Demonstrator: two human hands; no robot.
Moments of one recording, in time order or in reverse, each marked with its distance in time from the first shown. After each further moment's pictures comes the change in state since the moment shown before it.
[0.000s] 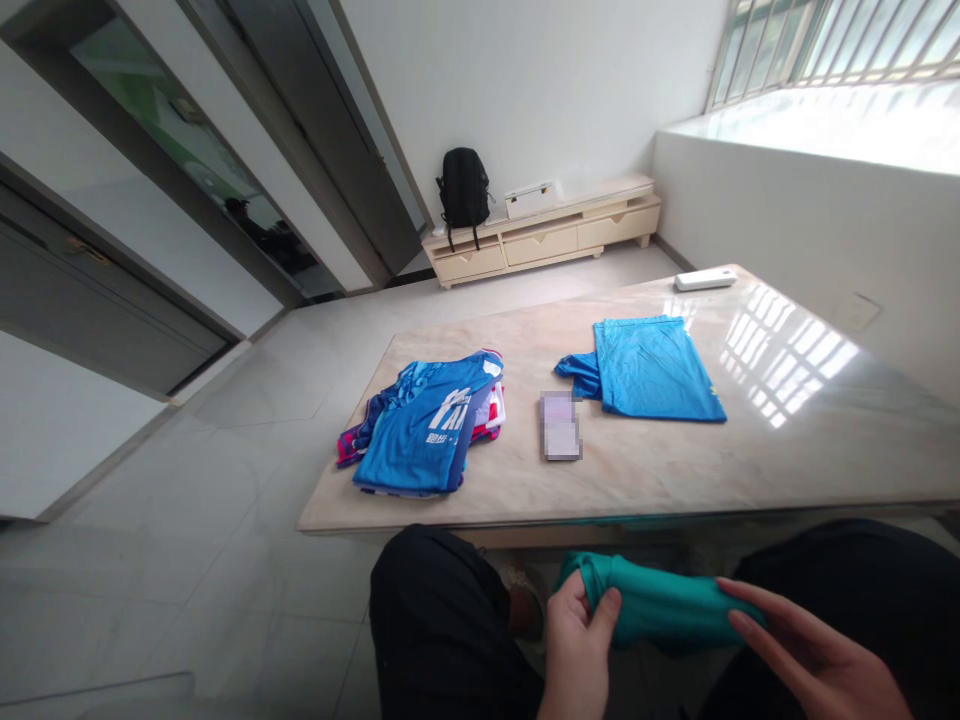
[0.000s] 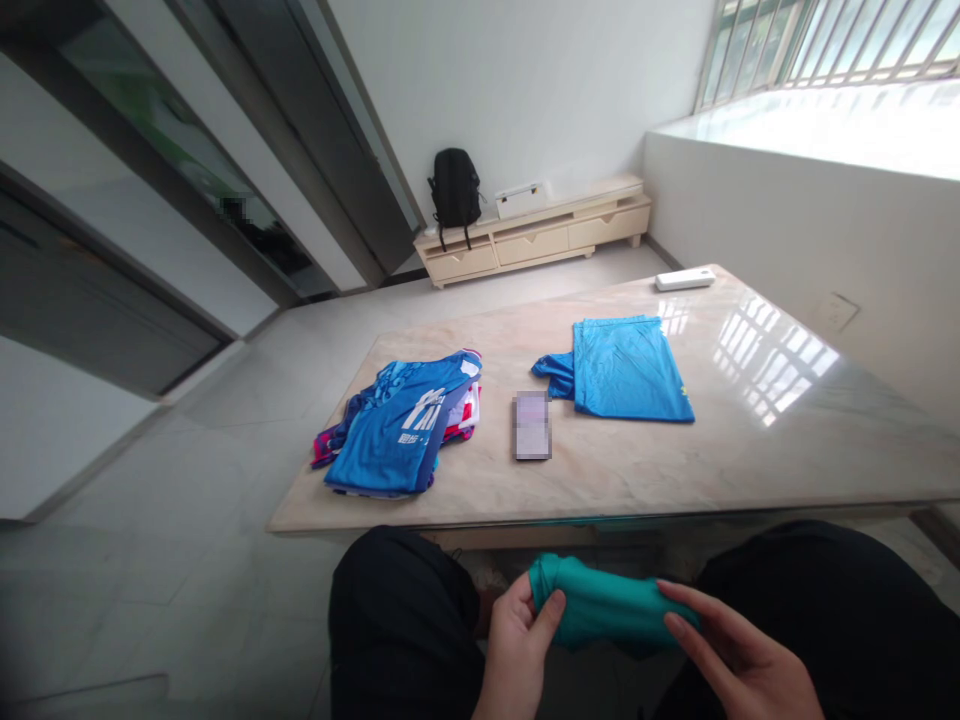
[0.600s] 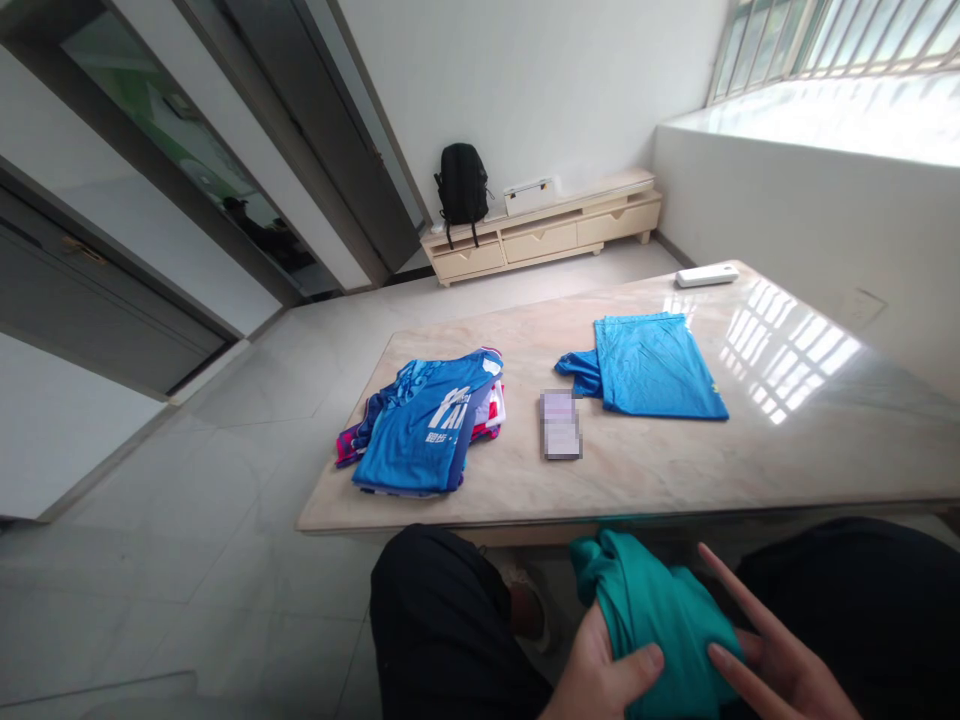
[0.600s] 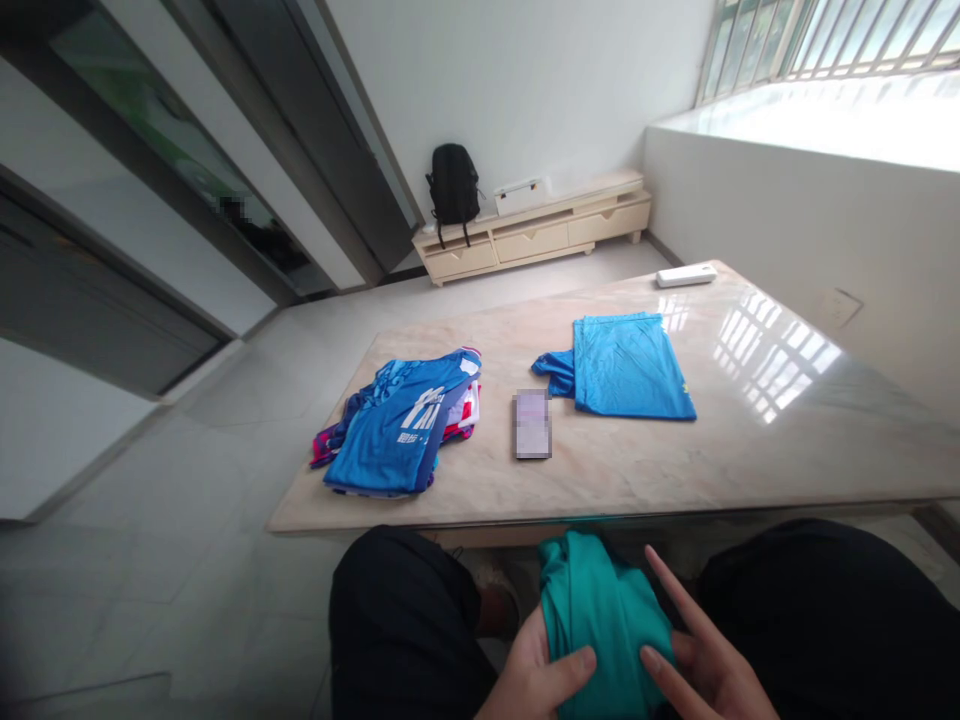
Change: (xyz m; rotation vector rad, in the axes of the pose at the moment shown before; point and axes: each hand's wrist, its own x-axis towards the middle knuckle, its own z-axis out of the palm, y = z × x) left_hand -0.016 -0.013 0.000 -0.374 -0.357 -0.230; right_hand -0.012 0.039 0.011 0.284 -0.582 0.068
